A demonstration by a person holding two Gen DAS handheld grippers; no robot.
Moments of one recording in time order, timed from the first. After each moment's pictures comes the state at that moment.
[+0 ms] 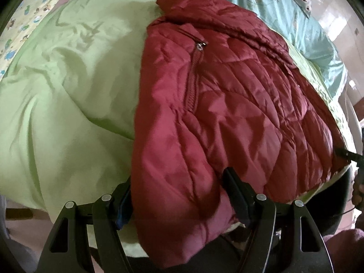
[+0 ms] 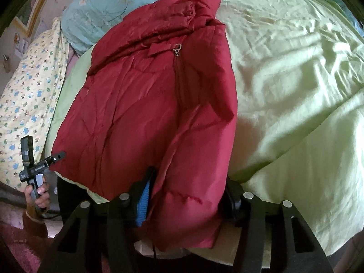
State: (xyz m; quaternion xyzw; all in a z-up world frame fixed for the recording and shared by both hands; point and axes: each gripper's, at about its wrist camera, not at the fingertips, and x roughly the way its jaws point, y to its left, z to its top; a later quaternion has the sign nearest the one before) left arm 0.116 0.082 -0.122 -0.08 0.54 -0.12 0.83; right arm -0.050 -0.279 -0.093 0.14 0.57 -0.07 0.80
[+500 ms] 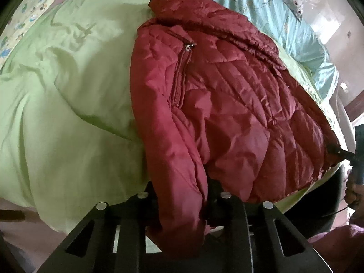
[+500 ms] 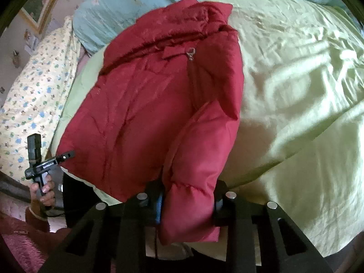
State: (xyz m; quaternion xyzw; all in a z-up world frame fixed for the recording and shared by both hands) left arm 0.108 0.083 -0.121 -0.09 0.52 -0.15 0.83; right arm -0.053 -0.267 -0.088 0.13 0.55 -0.04 0.82
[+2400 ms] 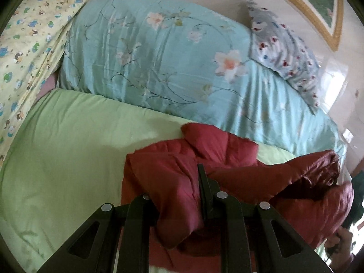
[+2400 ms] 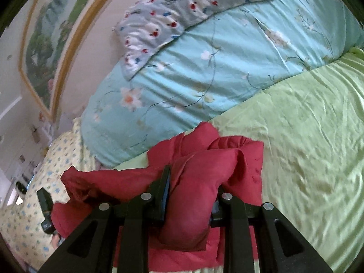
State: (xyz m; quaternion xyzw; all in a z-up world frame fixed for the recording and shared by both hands) left arm 0.363 0.047 -0.005 -0.15 0.34 -0.08 0.93; right arm 0.195 -0.359 0.002 0.23 0.32 -0.04 0.92
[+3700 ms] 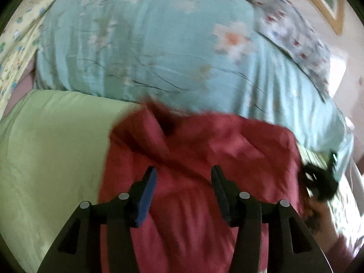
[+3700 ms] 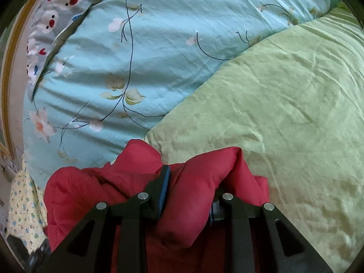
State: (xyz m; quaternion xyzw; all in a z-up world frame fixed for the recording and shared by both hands) left arm 0.475 -0.008 -0.073 -0.12 0.36 -0.11 0.92; right arm 0.339 -0.443 -0.121 0.29 0.34 -0.17 0.88
